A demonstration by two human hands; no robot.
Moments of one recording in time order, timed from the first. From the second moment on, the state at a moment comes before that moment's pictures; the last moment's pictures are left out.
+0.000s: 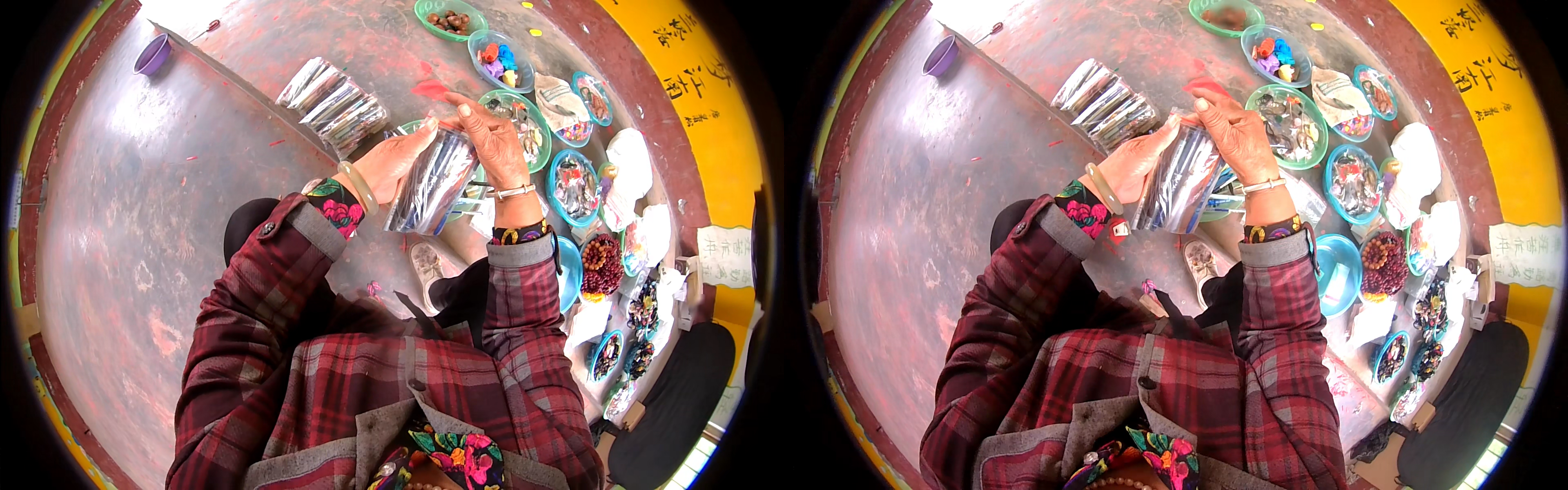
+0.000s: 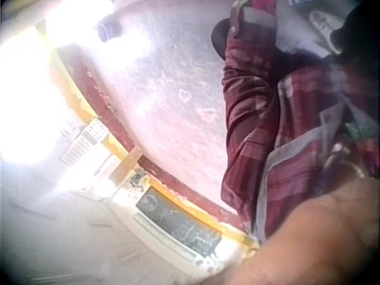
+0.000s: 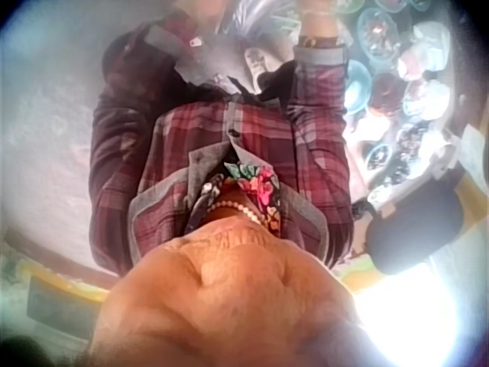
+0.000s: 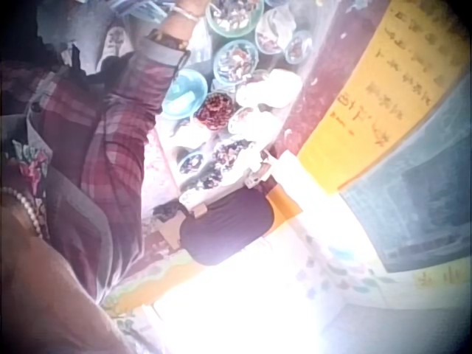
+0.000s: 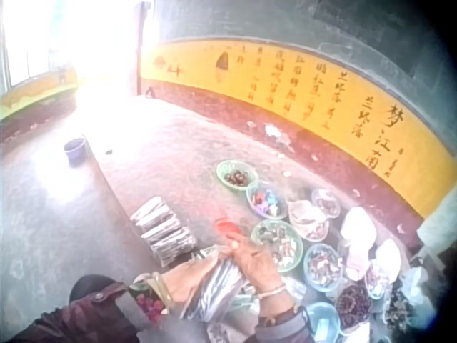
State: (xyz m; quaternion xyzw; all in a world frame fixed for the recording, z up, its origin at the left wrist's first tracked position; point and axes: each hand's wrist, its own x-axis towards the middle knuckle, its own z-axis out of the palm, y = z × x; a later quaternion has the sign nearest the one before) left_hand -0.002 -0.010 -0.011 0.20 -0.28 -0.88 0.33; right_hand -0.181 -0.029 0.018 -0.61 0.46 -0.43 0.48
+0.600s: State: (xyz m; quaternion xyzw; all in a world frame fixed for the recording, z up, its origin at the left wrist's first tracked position) left_hand 0.050 -0.043 0.023 0.23 -0.31 -0.75 0.54; right_hand -0.207 -0.056 -0.073 -0.81 0.55 -0.08 0.20
